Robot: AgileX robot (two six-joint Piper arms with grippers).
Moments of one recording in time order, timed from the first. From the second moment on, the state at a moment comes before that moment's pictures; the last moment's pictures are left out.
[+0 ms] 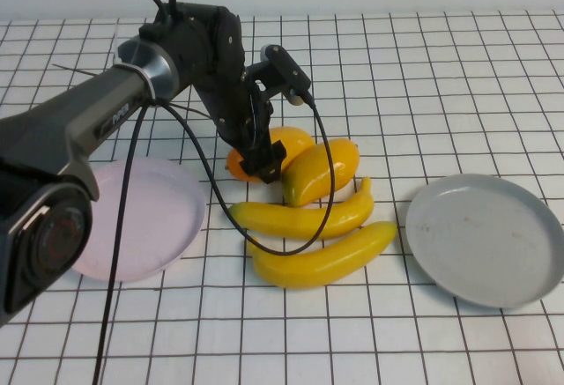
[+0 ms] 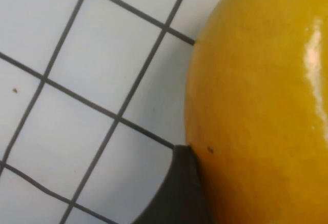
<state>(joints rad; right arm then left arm) 0.08 -0.01 0.03 0.11 0.34 0.13 -0.46 2.28 -2.01 -0.11 1.06 0.74</state>
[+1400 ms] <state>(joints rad) 0.08 -0.01 0.03 0.11 0.35 0.10 -0.26 1.65 -1.09 0.10 0.84 0.33</state>
